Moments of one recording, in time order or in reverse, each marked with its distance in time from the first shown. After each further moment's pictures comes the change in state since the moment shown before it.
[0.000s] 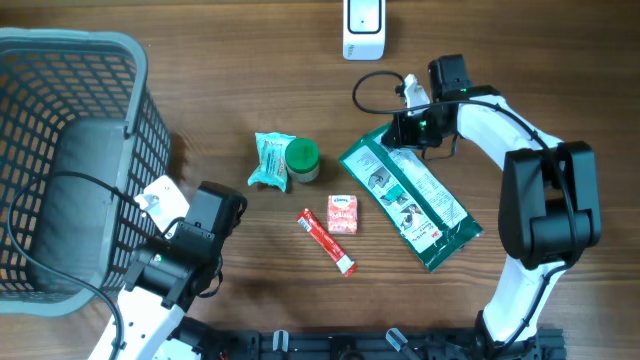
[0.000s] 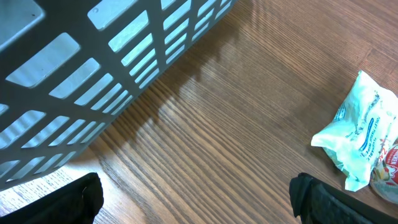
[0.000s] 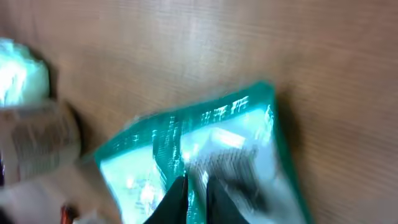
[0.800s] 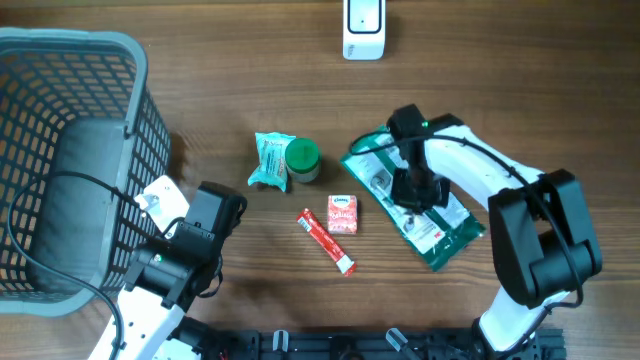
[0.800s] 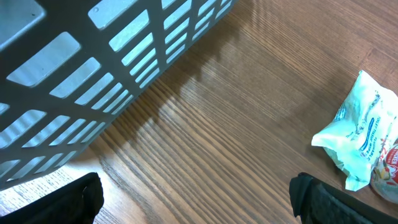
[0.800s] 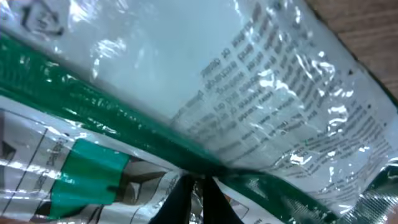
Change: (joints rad) left arm 0.000 0.000 0.000 -0.001 0.000 0.000; right arm 0.216 -0.162 -0.212 -0.334 0.570 0.546
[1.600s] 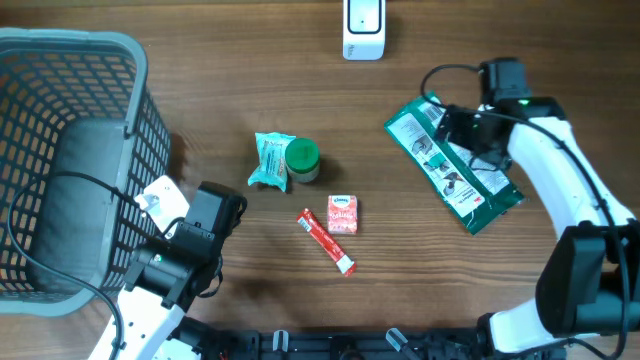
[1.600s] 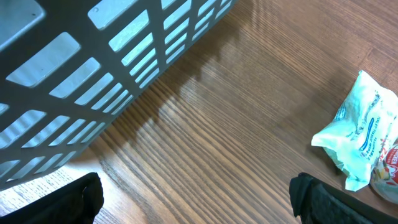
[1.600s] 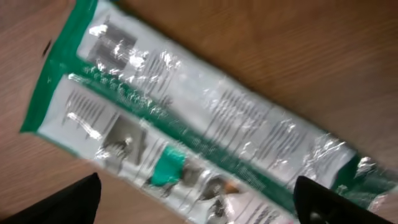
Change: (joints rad) left arm 0.000 0.000 0.000 0.002 0.000 0.000; right arm -0.359 -0.191 0.085 0.200 -0.014 -0.177
